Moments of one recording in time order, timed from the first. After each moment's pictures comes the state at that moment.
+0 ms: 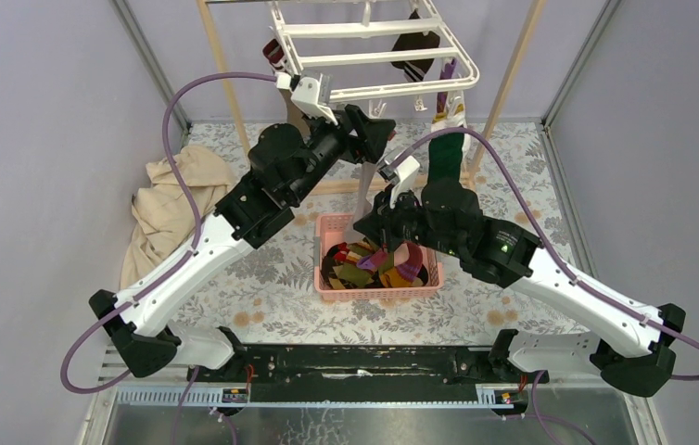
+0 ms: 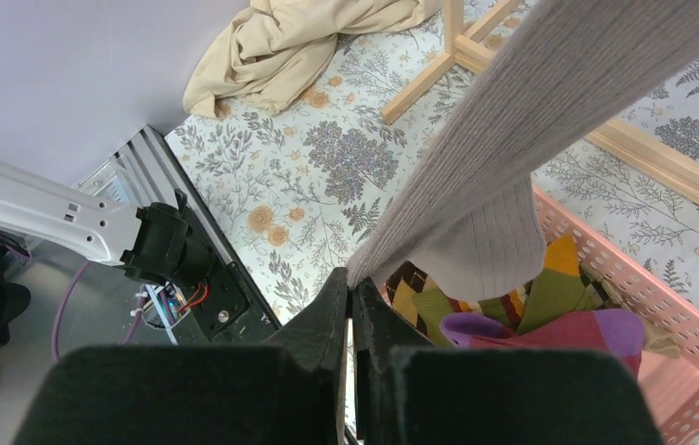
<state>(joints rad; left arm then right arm) -0.81 1.34 1.53 -0.06 -0.18 -0.36 1.01 1.14 1.29 -0.46 0.01 0.30</state>
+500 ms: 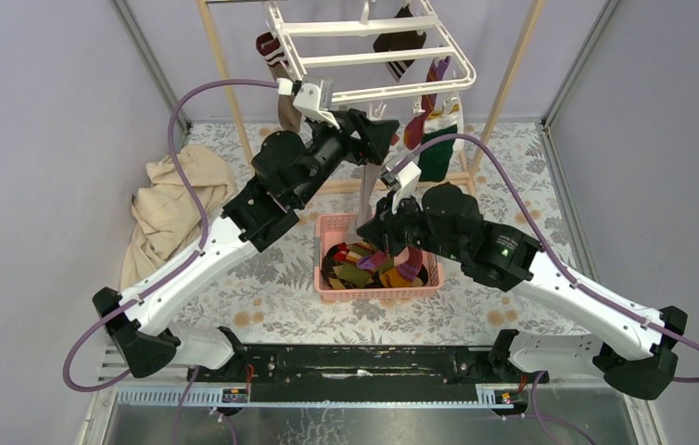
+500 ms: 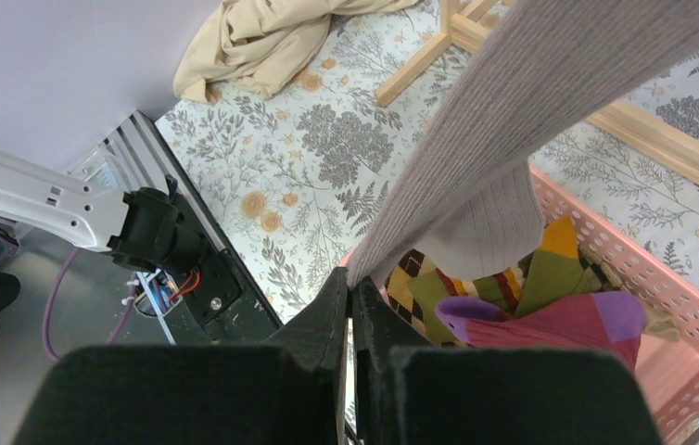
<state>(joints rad) -0.81 1.34 1.47 0.07 -0.17 -0.35 1.01 1.11 1.24 -0.46 0.01 0.30</state>
